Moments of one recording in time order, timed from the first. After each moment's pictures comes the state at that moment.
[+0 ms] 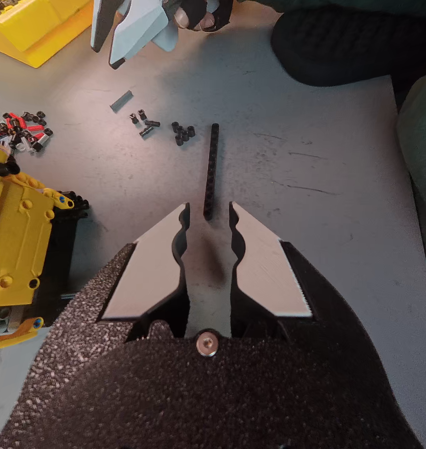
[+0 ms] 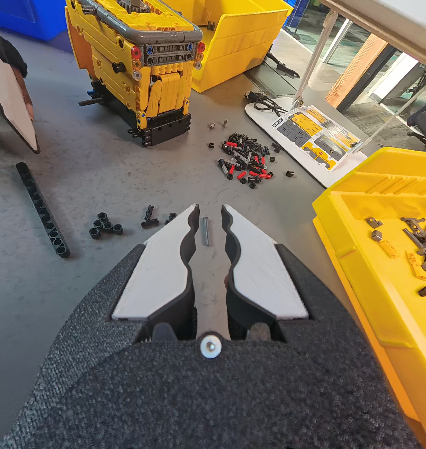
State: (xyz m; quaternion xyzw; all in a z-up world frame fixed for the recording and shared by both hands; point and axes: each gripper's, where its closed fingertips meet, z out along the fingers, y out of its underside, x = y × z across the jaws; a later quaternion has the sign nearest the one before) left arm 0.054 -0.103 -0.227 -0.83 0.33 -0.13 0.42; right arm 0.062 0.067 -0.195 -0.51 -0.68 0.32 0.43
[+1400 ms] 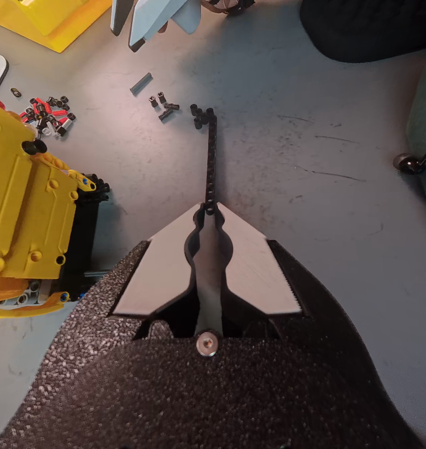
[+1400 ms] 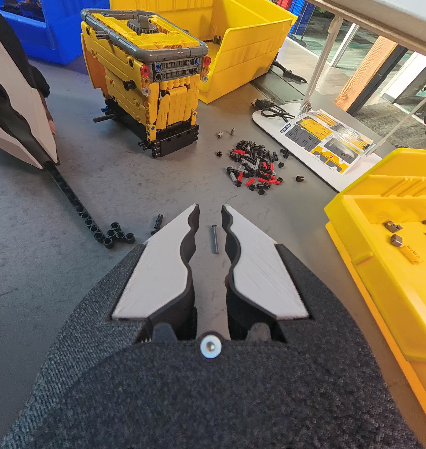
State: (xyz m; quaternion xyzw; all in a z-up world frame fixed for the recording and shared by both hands) left arm 0.035 -0.101 -0.233 -0.85 0.32 -0.09 0.42; right arm 0.058 0.060 -0.193 -0.51 -0.67 0.35 0.42
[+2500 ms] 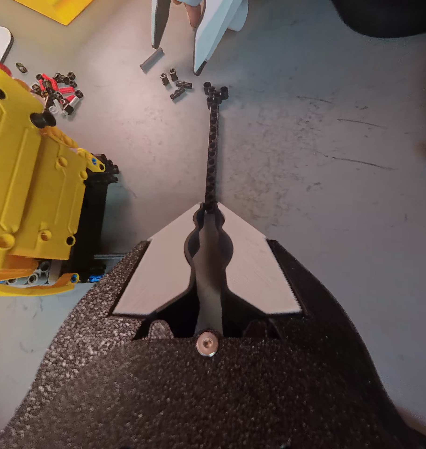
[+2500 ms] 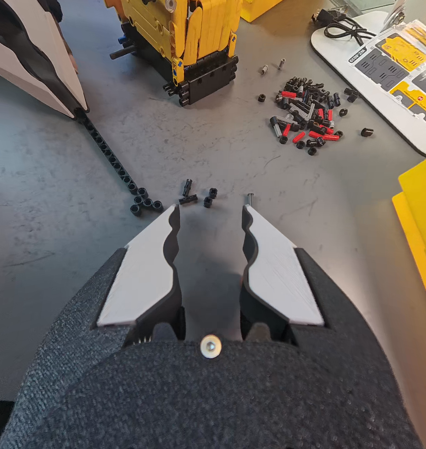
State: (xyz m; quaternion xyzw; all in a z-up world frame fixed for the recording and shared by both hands) left arm 0.020 -0.101 -0.241 -0.86 0.31 -0.07 0.40; right arm 0.071 0.039 -0.231 -0.54 -0.72 0.32 0.30
